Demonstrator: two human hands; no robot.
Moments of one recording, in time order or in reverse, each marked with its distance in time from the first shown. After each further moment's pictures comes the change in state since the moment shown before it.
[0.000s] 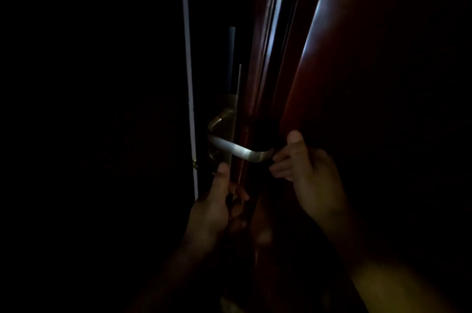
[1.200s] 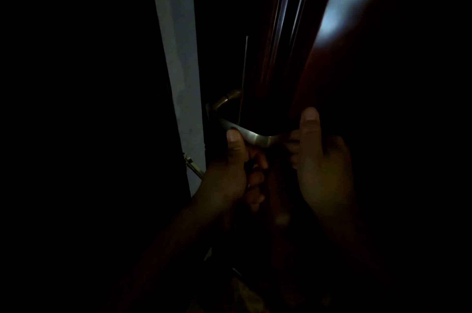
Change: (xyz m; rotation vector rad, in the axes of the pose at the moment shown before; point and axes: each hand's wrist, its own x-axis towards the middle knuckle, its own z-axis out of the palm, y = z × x) left_hand 0.041 0.033 0.040 -0.007 -0.137 0.046; right_hand 0.037 0.009 0.015 0.046 0.191 0.067
